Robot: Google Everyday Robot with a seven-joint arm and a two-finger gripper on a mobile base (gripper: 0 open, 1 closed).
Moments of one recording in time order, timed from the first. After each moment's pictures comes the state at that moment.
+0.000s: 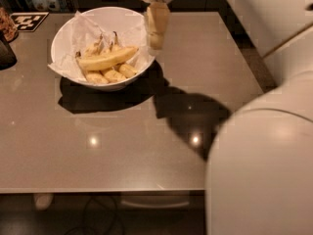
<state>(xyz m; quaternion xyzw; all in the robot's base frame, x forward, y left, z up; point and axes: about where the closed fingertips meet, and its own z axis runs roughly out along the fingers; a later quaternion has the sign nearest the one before) 0.640 0.006 0.992 -0.76 0.63 -0.02 0.17</state>
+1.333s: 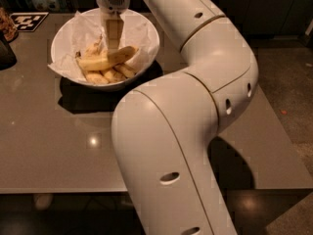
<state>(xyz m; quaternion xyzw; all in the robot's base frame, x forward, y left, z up) 0.709 0.114 0.946 -0.80 0.58 -0.01 0.16</state>
